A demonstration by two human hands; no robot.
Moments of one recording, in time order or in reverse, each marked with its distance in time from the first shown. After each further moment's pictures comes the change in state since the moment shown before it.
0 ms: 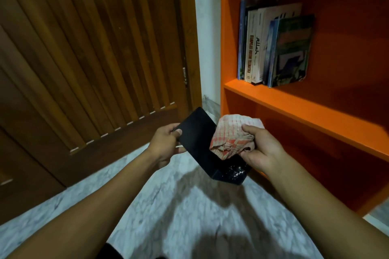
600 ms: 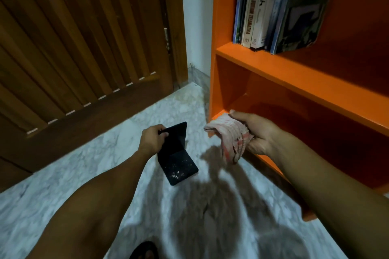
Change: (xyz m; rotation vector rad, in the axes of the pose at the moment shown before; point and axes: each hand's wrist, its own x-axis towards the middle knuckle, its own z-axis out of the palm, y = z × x) left_hand 0.146 -0.167 -0.030 0.793 0.111 0.024; right_hand 0.081 -0.007 -0.030 -0.316 0.031 0.104
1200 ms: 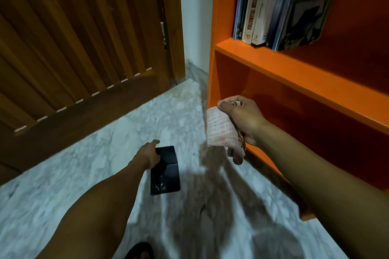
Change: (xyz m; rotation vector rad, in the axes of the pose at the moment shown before) left_hand 0.002 -0.053 0.031 0.357 -0.362 -0.110; right_hand 0.022 -0.004 0.019 -0.551 0.188 -0.477
